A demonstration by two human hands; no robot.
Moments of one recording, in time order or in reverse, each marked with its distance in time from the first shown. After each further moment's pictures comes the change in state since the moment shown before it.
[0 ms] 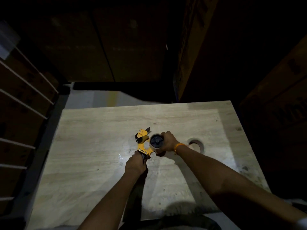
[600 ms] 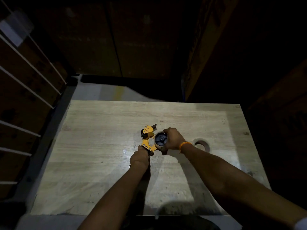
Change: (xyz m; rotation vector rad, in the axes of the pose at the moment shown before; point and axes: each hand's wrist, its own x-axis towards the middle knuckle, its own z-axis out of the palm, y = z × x) left_hand 0.012 0.004 0.006 -0.066 -0.032 -0.210; right_hand -0.021 -0.026 -0.018 -0.140 0.075 -0.159
